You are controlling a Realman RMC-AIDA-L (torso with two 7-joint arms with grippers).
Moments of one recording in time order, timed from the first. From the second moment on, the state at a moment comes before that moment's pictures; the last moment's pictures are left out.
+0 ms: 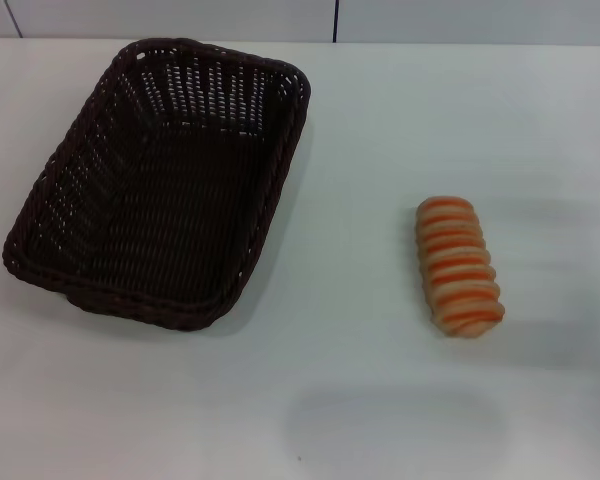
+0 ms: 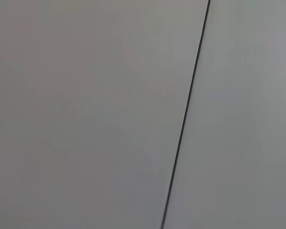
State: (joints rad) left arm -0.27 -2.06 -2.79 -0.38 1.07 -1.40 2.30; right arm 0.34 2.08 0.81 0.26 -2.03 -1.44 0.08
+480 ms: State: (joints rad) left arm -0.21 -2.06 -2.51 -0.98 1.40 -1.32 1.44; right arm 0.34 2.09 0.81 0.26 -2.03 -1.44 0.08
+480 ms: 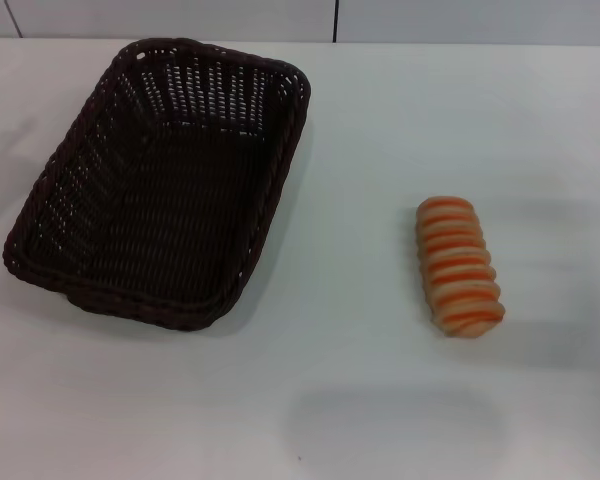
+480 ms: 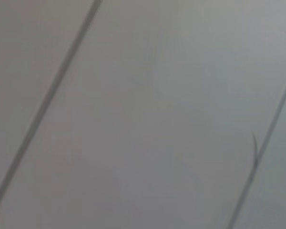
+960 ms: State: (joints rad) left arm -0.26 -2.06 -2.49 -1.41 1.90 -1.32 0.88; right arm 0.33 2.08 0.81 0.28 -2.03 -1.44 0.08
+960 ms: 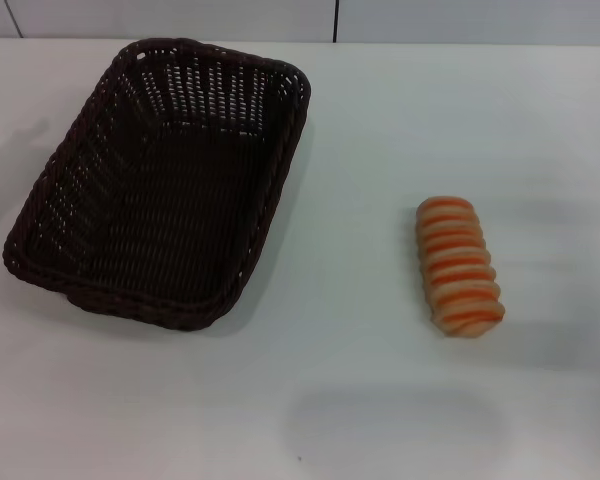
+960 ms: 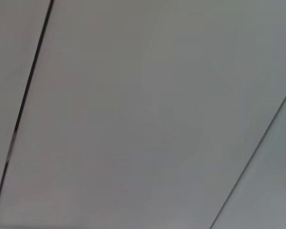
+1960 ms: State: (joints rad) left arm -0.33 -2.06 -1.92 -1.56 2.59 -1.22 0.45; right arm 0.32 2.08 0.80 0.28 -2.04 -1.48 0.08
